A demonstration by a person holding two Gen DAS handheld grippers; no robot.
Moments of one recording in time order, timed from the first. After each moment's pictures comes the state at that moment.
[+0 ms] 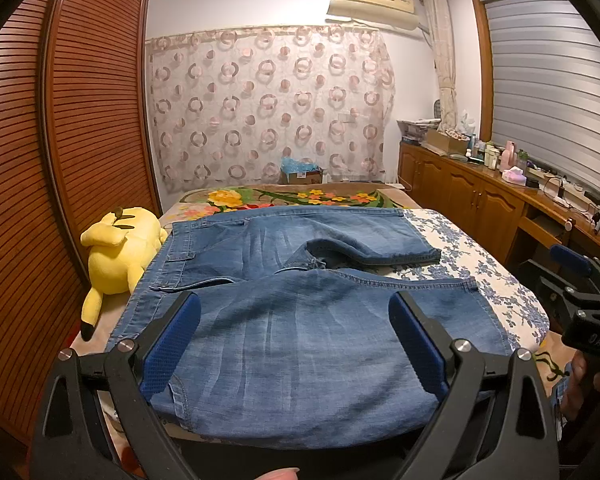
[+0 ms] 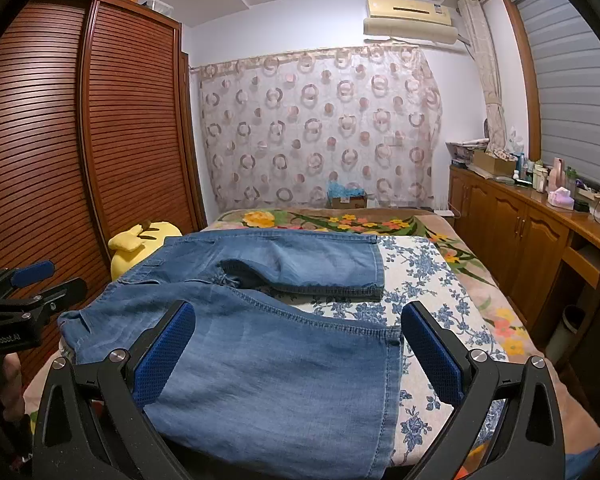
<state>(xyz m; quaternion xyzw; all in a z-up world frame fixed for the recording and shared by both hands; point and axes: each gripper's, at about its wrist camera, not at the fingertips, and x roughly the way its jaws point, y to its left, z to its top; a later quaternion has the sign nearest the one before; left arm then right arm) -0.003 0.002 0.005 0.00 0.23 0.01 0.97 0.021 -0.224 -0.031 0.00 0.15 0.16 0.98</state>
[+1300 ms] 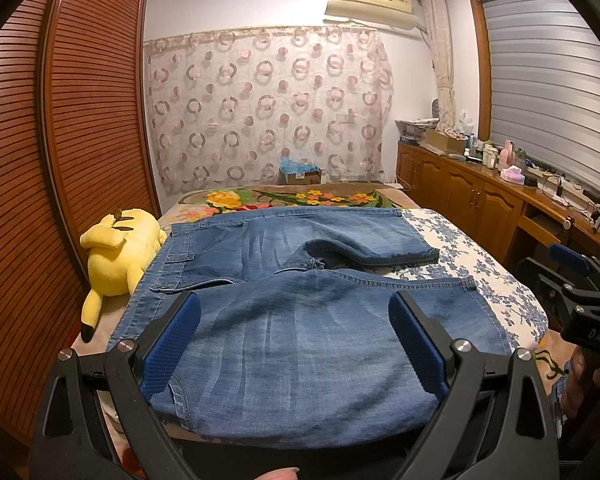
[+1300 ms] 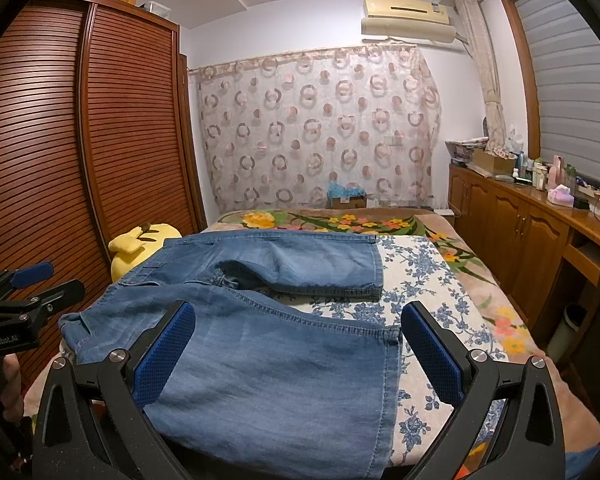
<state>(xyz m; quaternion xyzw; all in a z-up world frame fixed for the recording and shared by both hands) -0.003 0.000 0.005 0.00 0.23 0.01 0.97 0.022 -0.227 -0.031 0.01 0.15 0.16 0.98</state>
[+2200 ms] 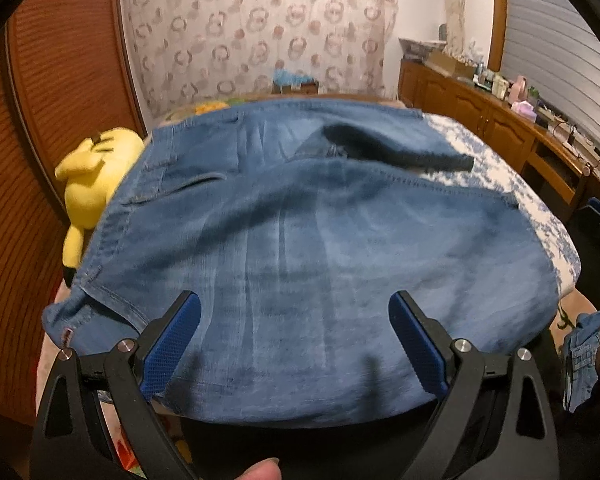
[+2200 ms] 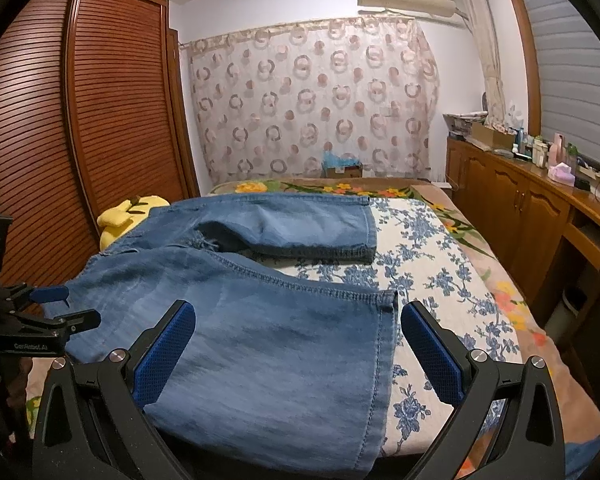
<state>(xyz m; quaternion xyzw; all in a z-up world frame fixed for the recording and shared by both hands) 0.052 0.025 -0.074 0.00 0.39 -0.01 0.92 0.033 -0.230 -0.049 0.00 0.21 0.15 0.97</state>
